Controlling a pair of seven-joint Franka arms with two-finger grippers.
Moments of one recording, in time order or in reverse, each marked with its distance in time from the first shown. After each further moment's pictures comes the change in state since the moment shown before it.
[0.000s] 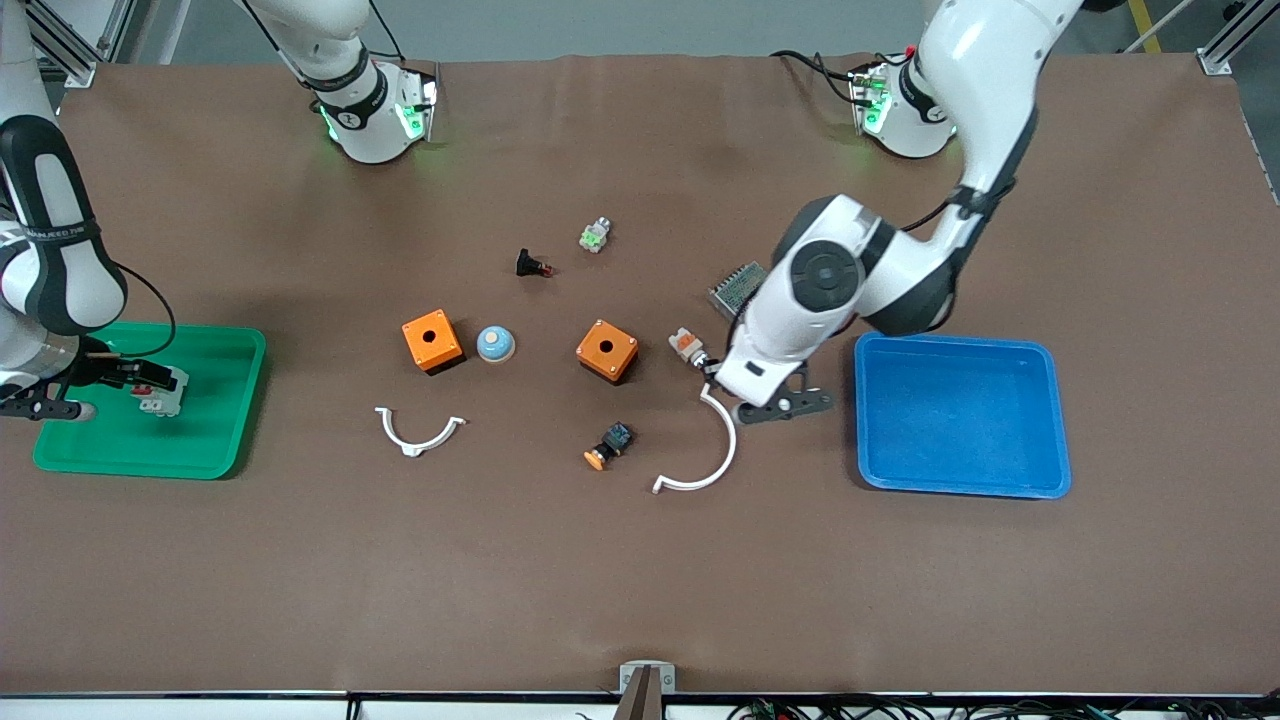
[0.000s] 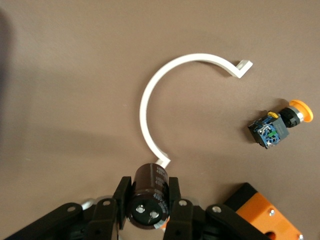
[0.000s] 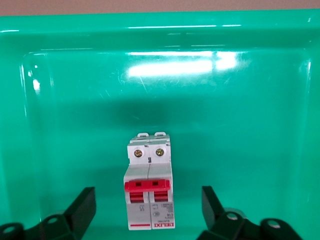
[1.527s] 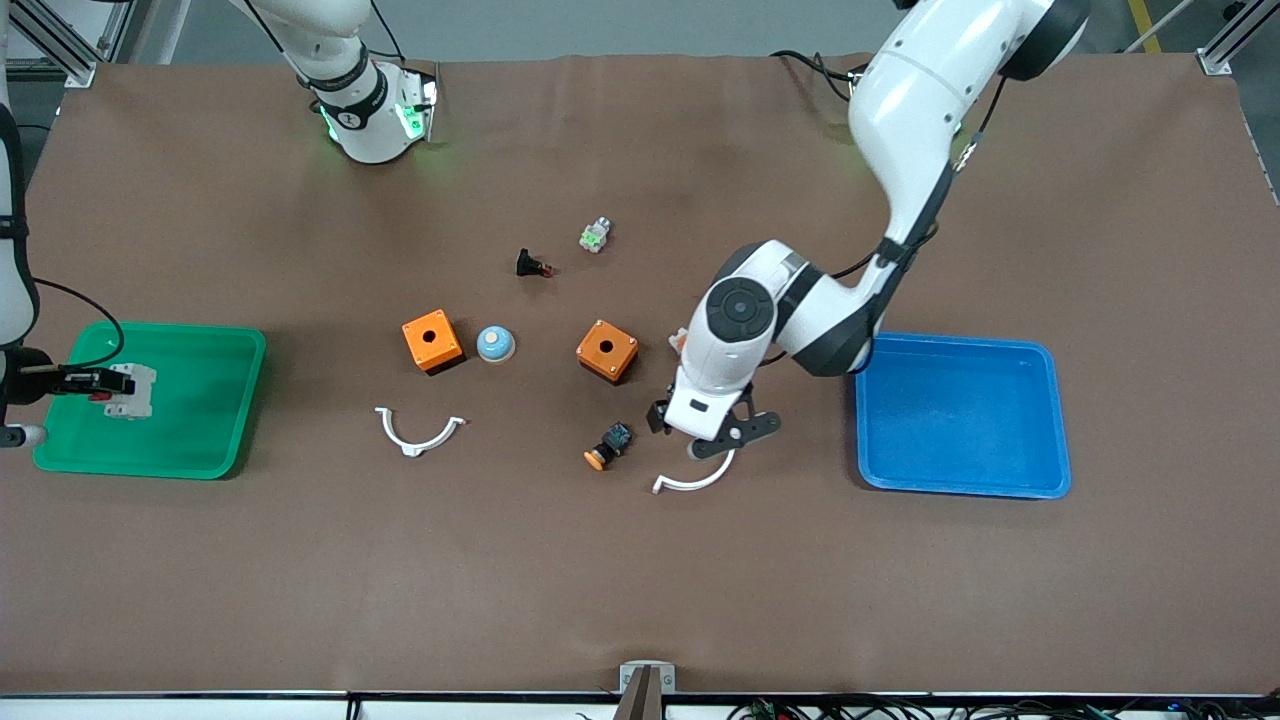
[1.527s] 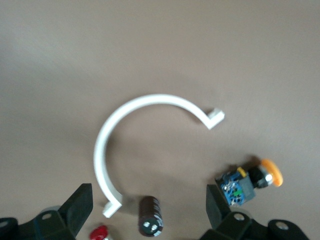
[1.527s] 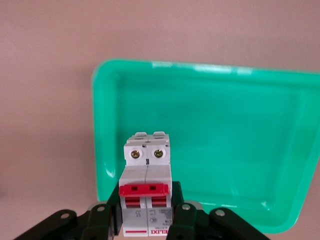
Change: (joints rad) left arm -0.134 0.125 0.143 0.240 0.037 -0.020 -0.177; right arm 0.095 -0.004 0.026 0.378 0.004 -0.511 0.026
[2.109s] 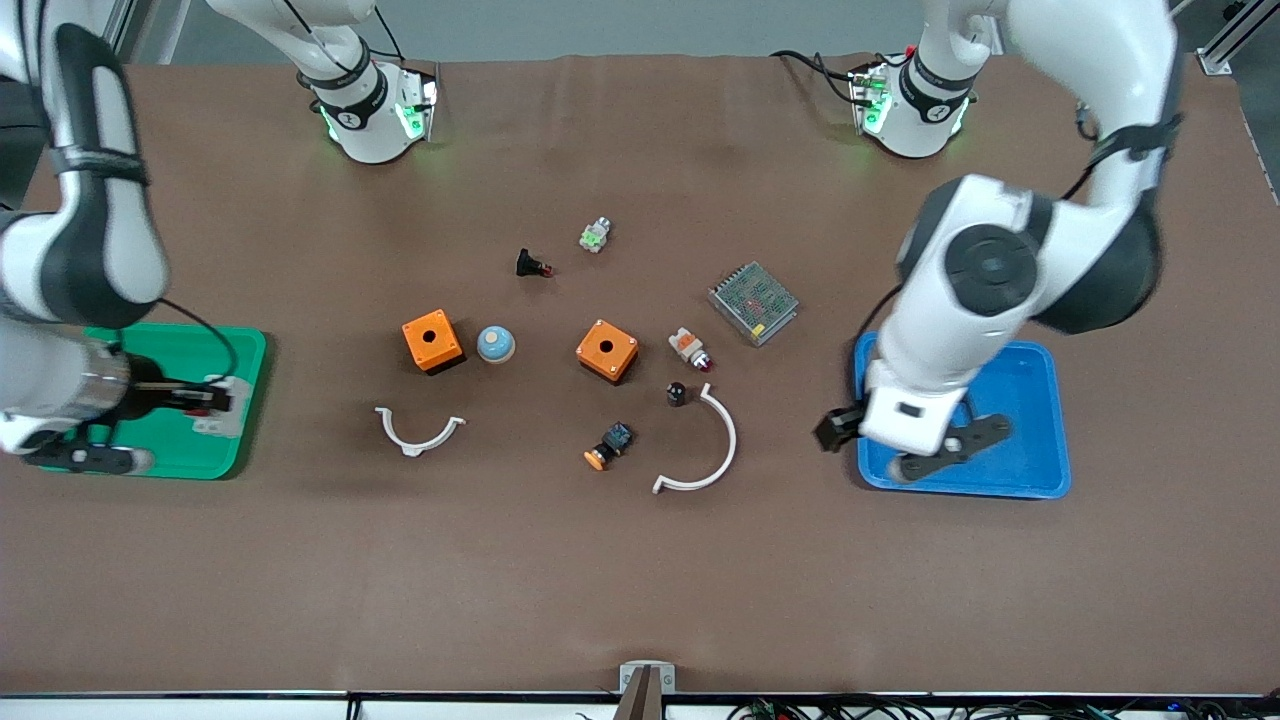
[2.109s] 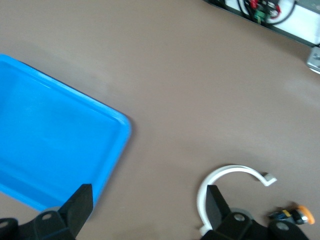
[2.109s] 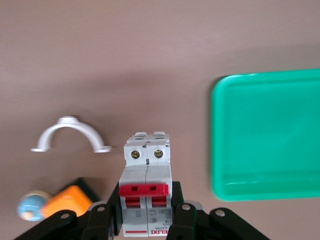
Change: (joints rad) left arm 0.246 -0.274 0.013 0.000 0.020 -0.306 0.276; right arm 0.357 -0.107 0.010 0.005 0.008 -0.102 0.521
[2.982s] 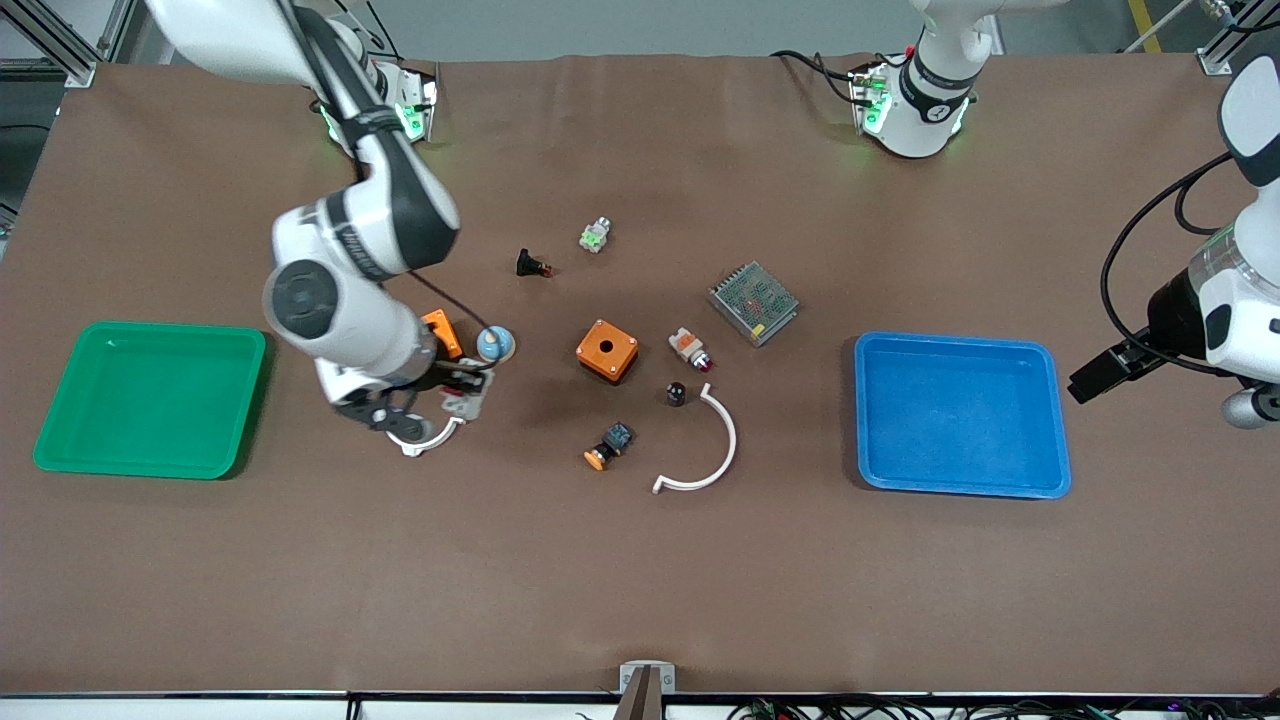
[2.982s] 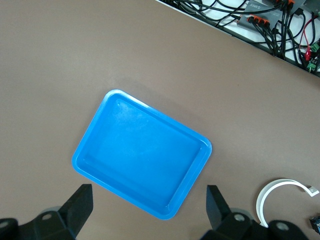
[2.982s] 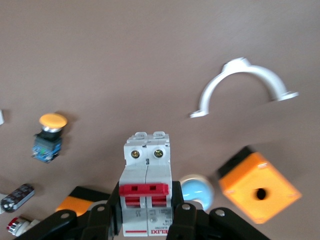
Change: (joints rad) left arm 0.271 -0.210 -0.005 -0.004 -0.060 -0.182 0.240; right arm 0.437 0.029 -0.001 -0.174 0.141 0.331 0.566
